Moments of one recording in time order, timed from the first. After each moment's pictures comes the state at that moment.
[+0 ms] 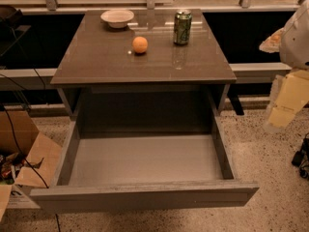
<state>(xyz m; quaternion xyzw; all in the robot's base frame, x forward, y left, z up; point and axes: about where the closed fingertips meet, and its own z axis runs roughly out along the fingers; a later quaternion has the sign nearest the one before) 0.438 -0.217 0.976 -0.60 0.78 -0.03 0.16</state>
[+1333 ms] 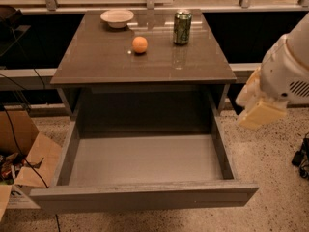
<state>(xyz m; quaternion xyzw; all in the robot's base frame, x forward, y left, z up) 0.417 -0.186 0.936 -0.60 0.78 0.01 0.16</state>
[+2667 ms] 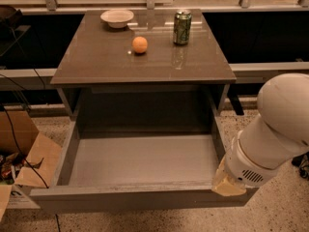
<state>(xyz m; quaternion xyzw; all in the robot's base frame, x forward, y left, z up) 0.346 -0.159 0.770 -0.56 0.82 0.10 0.08</state>
